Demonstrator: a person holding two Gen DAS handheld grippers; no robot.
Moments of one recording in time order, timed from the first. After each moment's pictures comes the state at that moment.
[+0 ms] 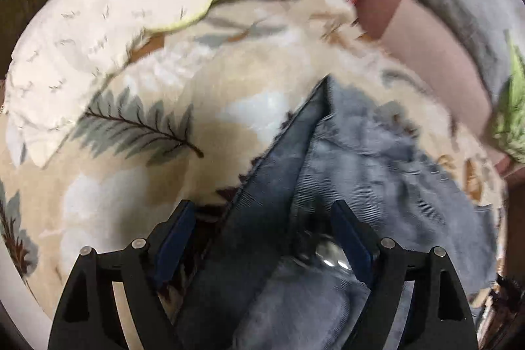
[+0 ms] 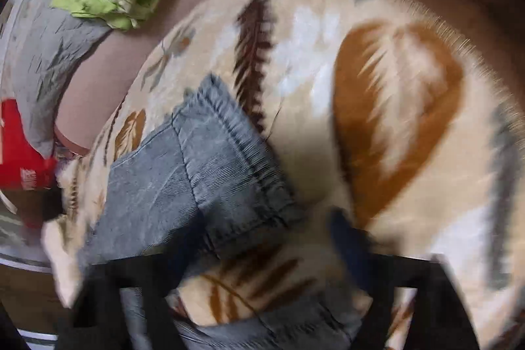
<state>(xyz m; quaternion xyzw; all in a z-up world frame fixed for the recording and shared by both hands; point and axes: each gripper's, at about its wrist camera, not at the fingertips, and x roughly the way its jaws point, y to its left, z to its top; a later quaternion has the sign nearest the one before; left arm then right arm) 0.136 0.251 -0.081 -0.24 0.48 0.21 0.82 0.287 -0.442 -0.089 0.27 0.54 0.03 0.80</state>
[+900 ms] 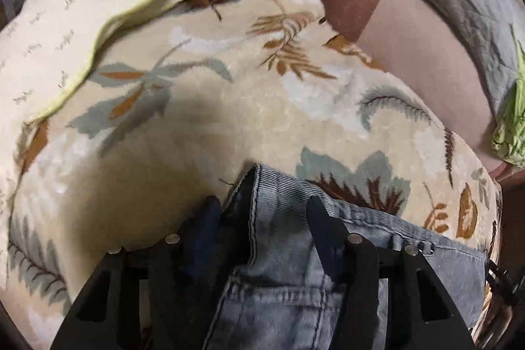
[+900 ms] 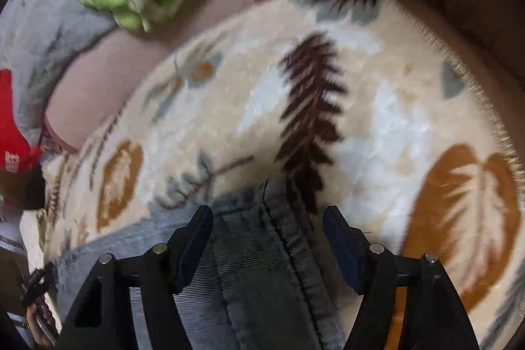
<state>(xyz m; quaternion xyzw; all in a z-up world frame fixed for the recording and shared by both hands) 0.282 0.262 -0.081 -0.23 0.49 0.16 0.83 0.382 -0.419 -0.088 0.18 0.52 0.04 0.83</state>
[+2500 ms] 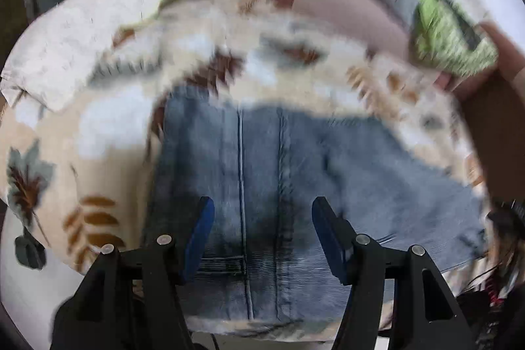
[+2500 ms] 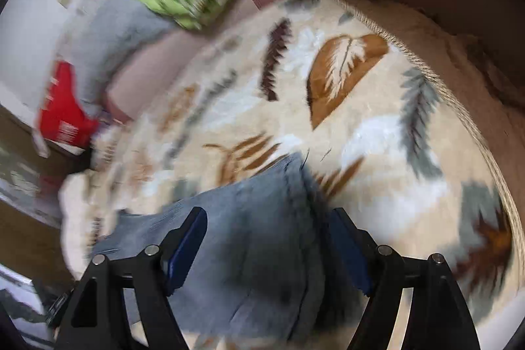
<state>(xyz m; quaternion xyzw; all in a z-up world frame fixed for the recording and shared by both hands) 0.032 0.133 -0.066 -0.17 0.48 0.10 0.86 0.149 -0.464 -0.052 0.23 0.49 0.07 0.84</state>
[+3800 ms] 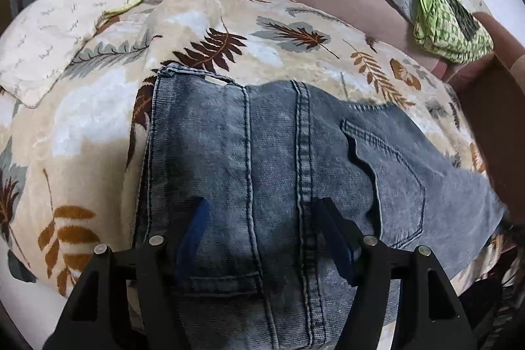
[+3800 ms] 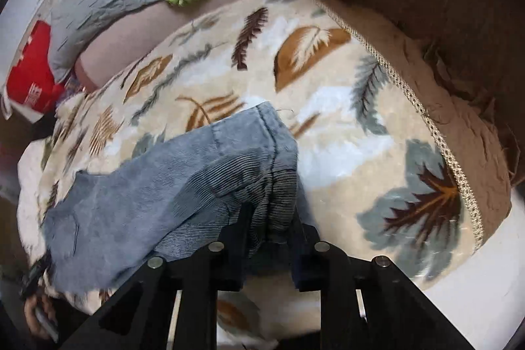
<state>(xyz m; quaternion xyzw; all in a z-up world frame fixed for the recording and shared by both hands) 0.040 0.152 -0.086 -0.18 0.47 0.05 0.86 0.078 -0.455 -0.043 0.14 0.52 0.02 0.85</state>
